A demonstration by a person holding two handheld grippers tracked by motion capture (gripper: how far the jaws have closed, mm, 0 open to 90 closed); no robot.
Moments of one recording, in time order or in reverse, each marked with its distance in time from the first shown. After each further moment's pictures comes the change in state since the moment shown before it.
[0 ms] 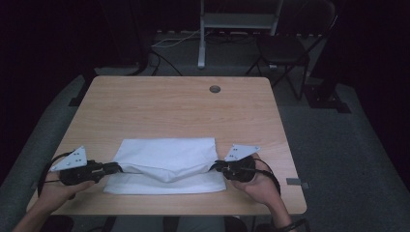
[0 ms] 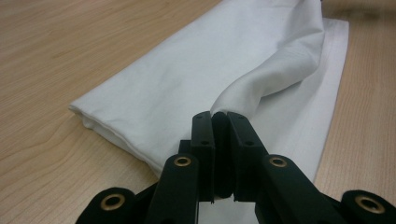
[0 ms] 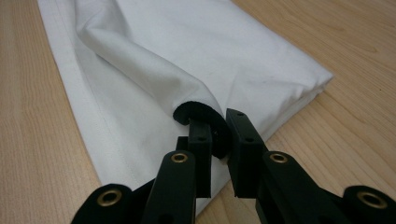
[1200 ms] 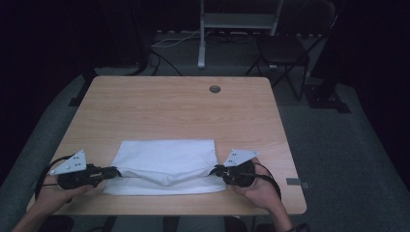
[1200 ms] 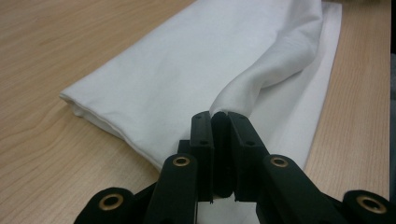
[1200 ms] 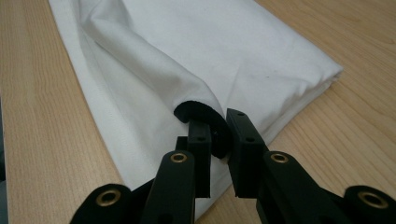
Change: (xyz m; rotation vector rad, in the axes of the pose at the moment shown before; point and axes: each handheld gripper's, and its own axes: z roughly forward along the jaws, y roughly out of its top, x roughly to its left) left arm -0.005 -0.007 -0.003 0.042 -0.019 0.017; right arm 0.010 -0.007 0.000 0.020 0.013 -0.014
